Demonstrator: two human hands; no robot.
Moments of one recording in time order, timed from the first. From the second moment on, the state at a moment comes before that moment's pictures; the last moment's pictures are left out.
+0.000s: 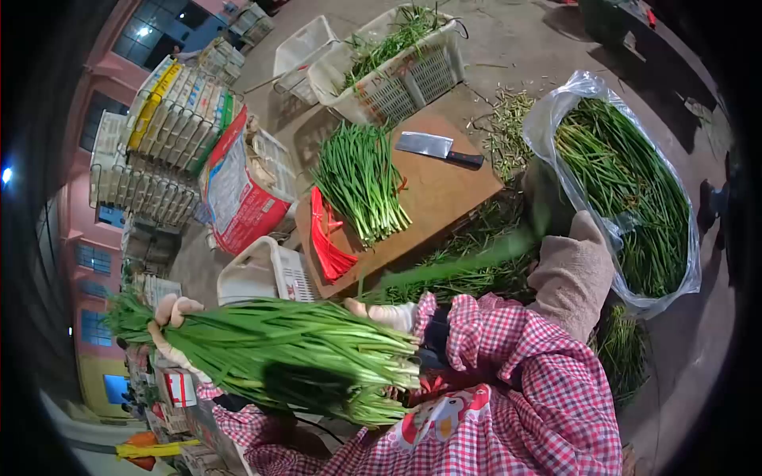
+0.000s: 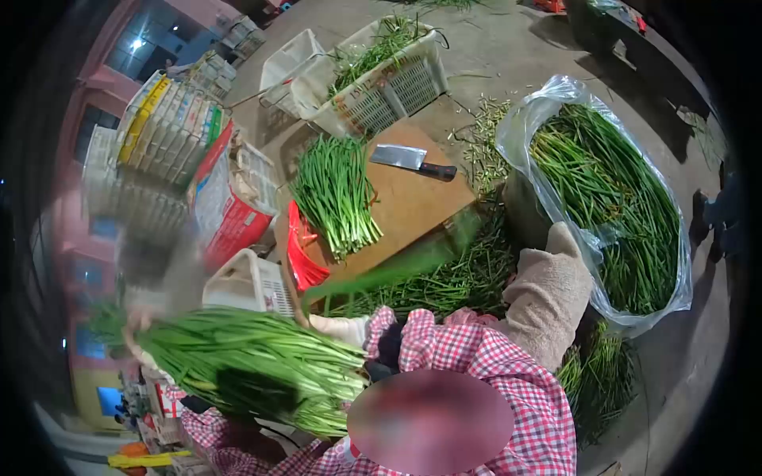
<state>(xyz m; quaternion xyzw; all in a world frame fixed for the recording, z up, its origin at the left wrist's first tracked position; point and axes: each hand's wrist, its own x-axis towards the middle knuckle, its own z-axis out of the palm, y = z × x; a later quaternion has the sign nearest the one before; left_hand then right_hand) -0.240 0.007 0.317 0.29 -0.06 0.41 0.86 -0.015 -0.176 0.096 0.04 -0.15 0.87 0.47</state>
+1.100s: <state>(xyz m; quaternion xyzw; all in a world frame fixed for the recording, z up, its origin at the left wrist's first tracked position) -0.227 0.026 0.251 0.35 0.35 0.64 0.59 0.181 -0.306 0.101 -0.50 -0.37 0.68 0.38</state>
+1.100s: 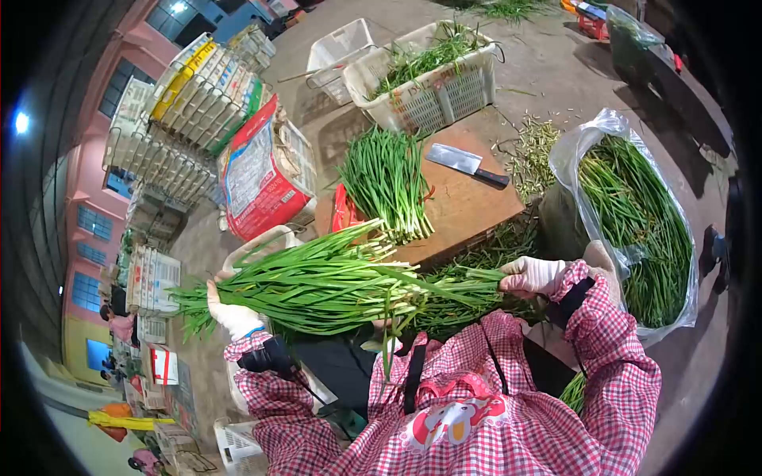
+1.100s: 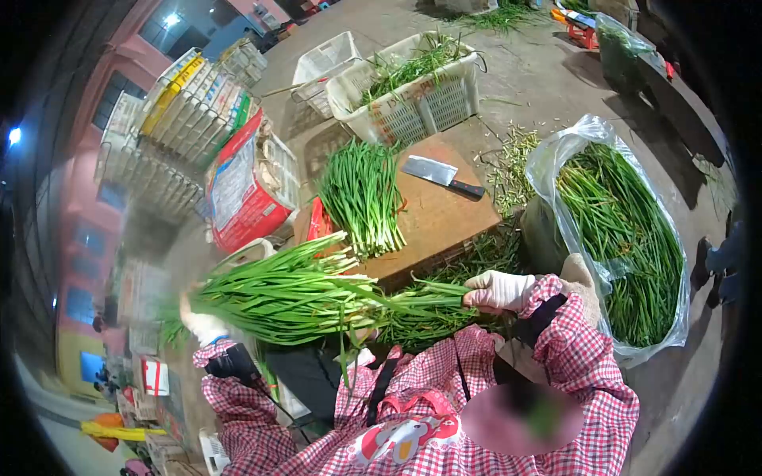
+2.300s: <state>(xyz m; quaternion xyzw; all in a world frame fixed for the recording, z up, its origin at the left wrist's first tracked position) -0.225 0.025 0.272 0.37 0.15 0.67 0.63 0.062 -0.265 0.125 -0.38 -0.46 0.75 0.29</state>
